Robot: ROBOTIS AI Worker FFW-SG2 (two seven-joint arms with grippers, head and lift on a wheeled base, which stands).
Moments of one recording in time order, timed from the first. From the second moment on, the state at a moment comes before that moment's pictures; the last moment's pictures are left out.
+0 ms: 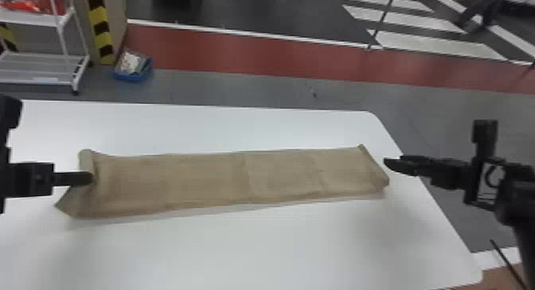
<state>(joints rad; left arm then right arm) -0.27 0.32 0.03 -1.69 0.33 1.30 -0.35 -0.21 -0.51 -0.44 -1.32 -0.04 0.67 1.02</state>
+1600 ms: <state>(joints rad) -0.53 0.00 0.03 -1.56 0.91 1.27 -0.28 -0.31 -0.19 -0.10 -1.19 -0.01 0.56 0.94</state>
